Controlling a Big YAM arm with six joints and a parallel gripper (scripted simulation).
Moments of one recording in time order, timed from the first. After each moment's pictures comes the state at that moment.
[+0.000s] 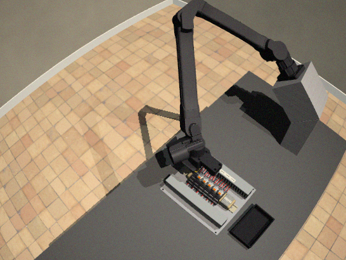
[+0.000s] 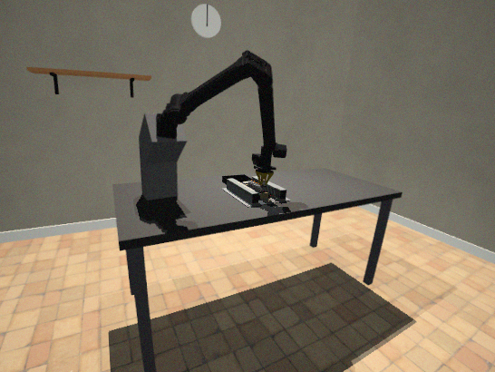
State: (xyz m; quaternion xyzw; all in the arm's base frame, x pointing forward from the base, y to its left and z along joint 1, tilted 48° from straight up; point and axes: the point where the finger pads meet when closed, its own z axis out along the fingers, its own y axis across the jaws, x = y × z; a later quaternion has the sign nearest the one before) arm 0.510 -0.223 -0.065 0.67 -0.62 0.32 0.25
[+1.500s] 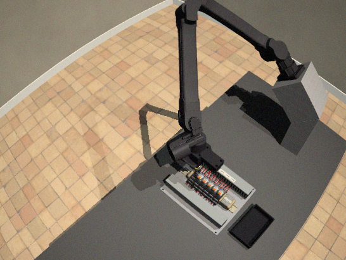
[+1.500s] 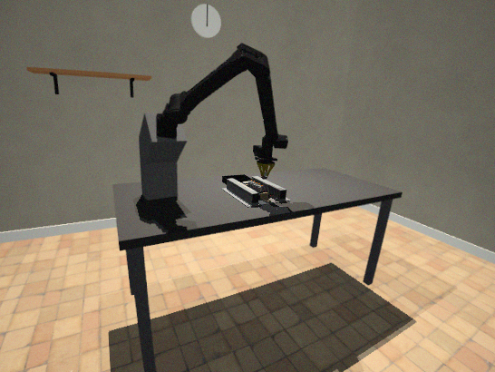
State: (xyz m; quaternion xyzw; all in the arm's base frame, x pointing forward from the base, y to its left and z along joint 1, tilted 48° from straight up) arm 0.512 -0.185 -0.038 0.67 -0.62 0.32 0.25
